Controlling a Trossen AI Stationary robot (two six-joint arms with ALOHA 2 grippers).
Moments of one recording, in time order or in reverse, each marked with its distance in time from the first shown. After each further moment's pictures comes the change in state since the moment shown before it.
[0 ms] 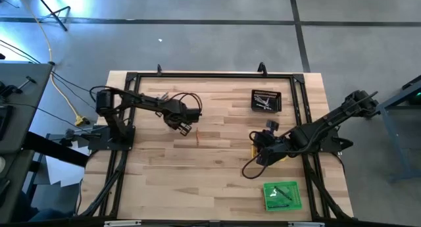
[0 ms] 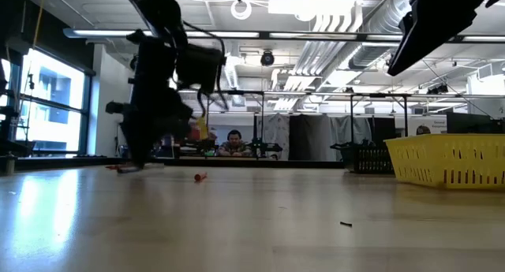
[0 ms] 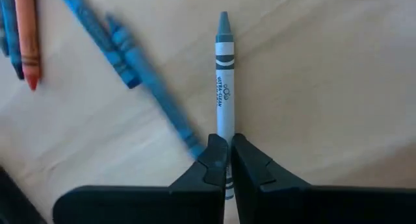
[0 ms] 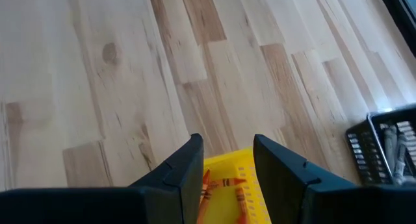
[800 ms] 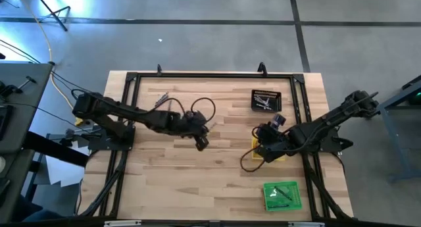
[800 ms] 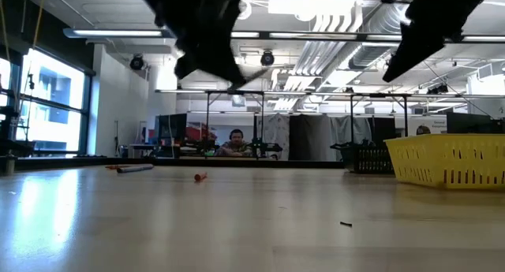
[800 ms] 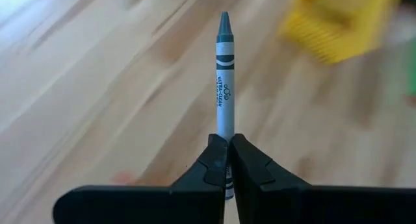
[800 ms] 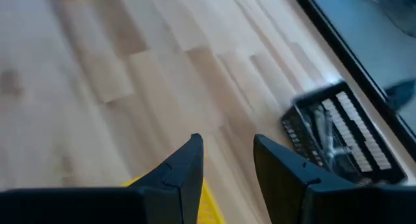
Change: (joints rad) left arm -0.275 -0.236 0.009 0.637 -0.042 0.228; right arm -0.033 0.000 -0.018 -0.119 0.189 0.175
